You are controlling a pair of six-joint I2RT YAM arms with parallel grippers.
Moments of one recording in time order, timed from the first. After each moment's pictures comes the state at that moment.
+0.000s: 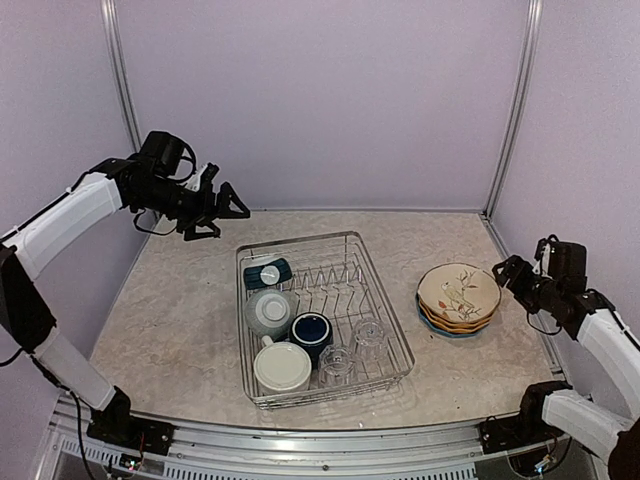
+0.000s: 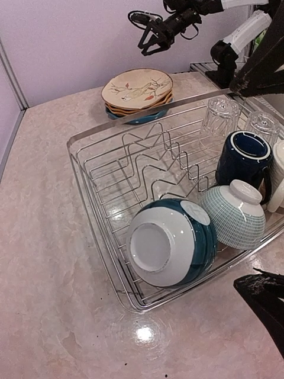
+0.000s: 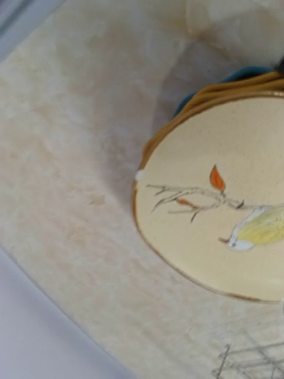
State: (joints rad) left arm -0.35 1.53 1.50 -0.81 0.49 -0.44; right arm -0.05 0.78 0.51 -0.28 -0.13 0.64
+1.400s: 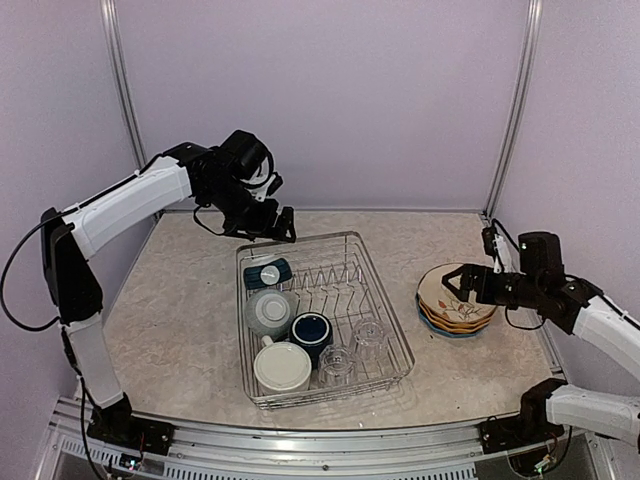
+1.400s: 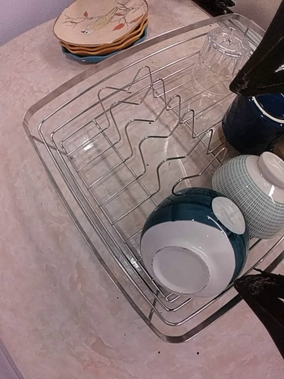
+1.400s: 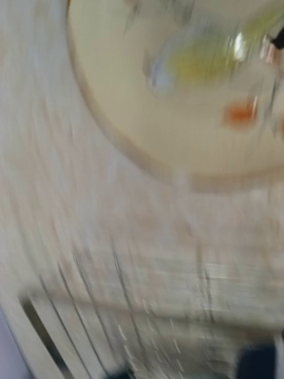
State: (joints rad) left arm -0.65 1.86 1.87 -1.03 0.09 -0.31; right arm 0.27 0.83 0.57 -0.31 -0.25 0.38
